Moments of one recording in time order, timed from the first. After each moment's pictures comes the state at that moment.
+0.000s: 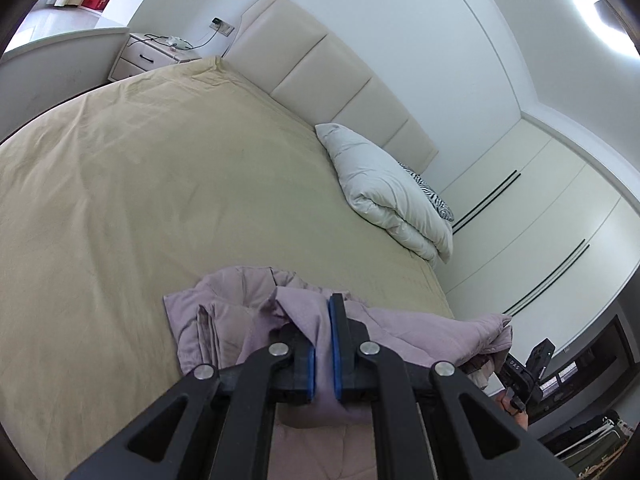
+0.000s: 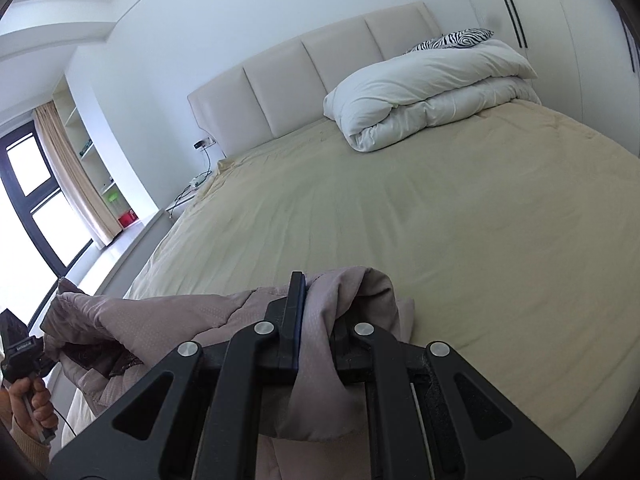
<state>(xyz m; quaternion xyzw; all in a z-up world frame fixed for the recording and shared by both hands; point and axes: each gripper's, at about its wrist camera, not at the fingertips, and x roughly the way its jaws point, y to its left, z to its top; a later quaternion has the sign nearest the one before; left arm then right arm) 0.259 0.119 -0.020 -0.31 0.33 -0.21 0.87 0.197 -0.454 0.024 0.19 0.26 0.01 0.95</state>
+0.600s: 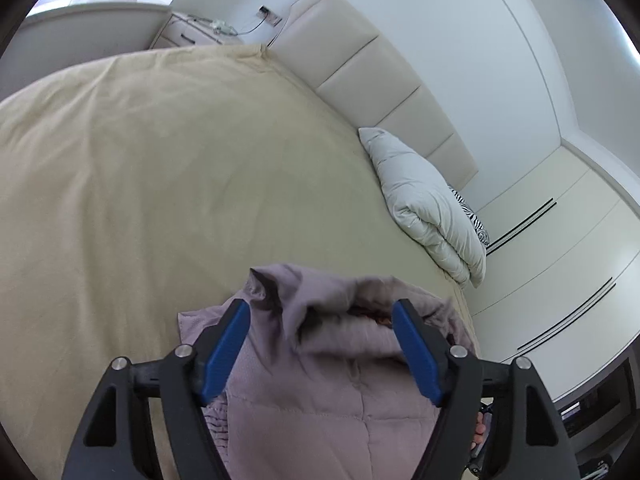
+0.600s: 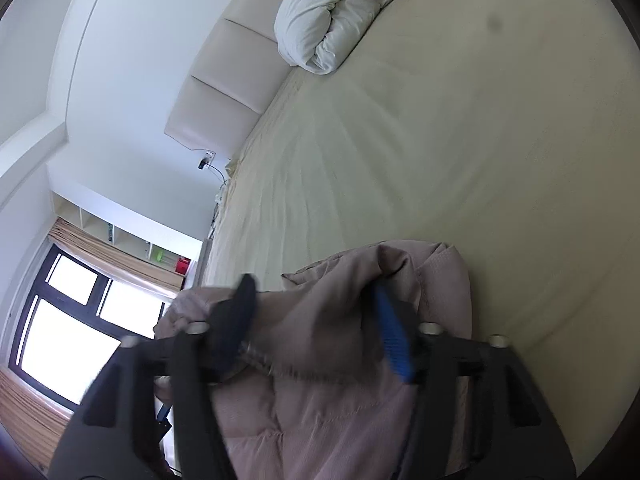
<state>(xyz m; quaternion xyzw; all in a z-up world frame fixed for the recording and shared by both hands) 0.305 0.122 -0.073 -0.34 0.33 -0.16 0.87 0.332 -0.514 -0.132 0.45 0.30 0.08 0.84</state>
